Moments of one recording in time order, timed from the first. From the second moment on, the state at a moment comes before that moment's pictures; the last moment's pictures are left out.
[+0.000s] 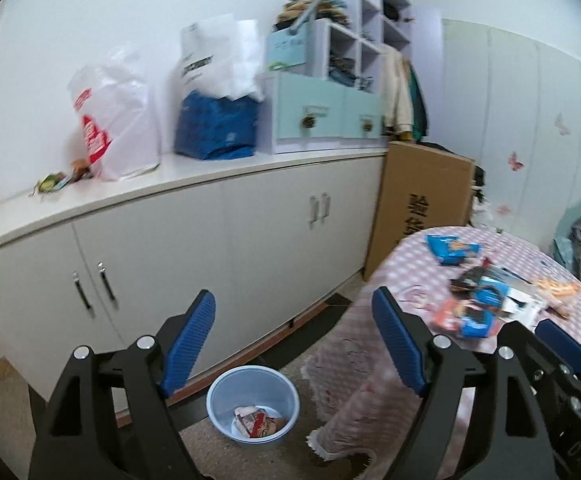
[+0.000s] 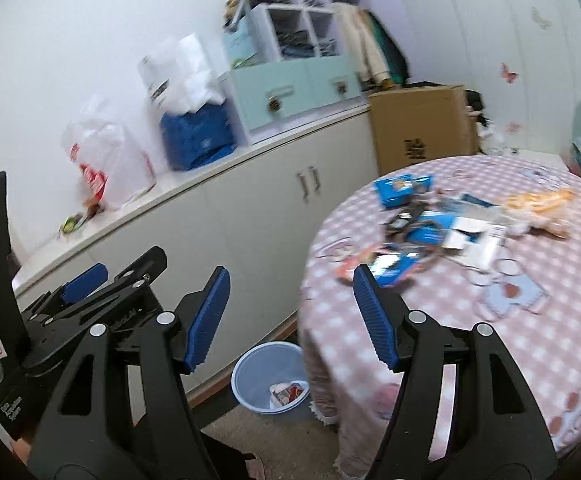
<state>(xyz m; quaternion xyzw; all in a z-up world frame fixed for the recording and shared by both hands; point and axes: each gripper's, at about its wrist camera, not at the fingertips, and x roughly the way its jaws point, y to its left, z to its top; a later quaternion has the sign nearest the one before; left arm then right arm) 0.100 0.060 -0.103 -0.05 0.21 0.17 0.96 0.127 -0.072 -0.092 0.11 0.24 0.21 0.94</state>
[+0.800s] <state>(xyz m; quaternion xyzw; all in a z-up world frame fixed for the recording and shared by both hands) 0.129 -0.039 -0.120 0.01 0.25 0.09 0.96 0.120 -0.185 -0.111 0.15 0.24 0.10 0.95</state>
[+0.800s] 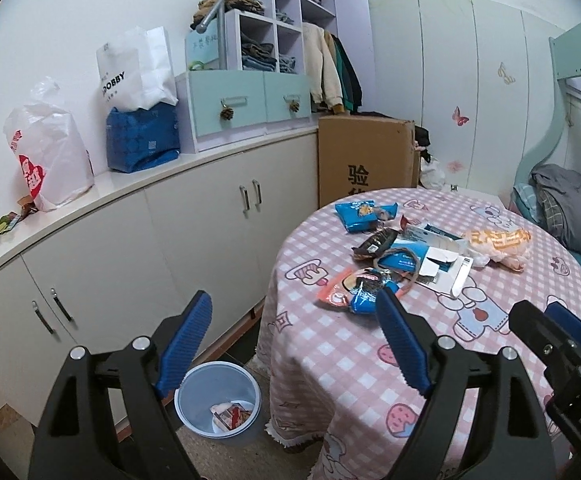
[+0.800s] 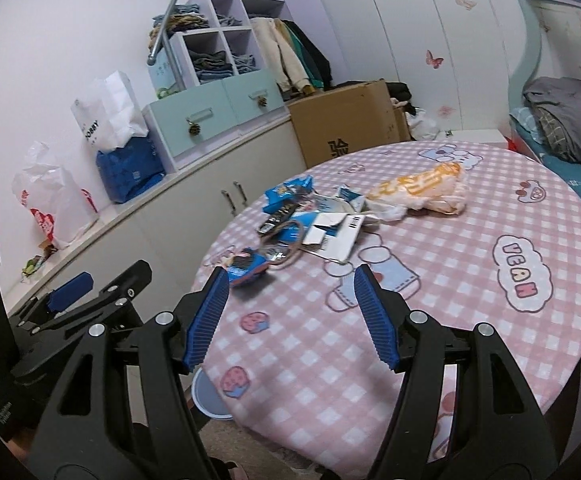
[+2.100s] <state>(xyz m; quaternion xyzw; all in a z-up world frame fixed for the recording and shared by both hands) 0.250 -0.057 -0.191 0.04 0.38 -0.09 0.92 0.198 -0.192 -0.143 0.13 0.32 0.05 0.94</state>
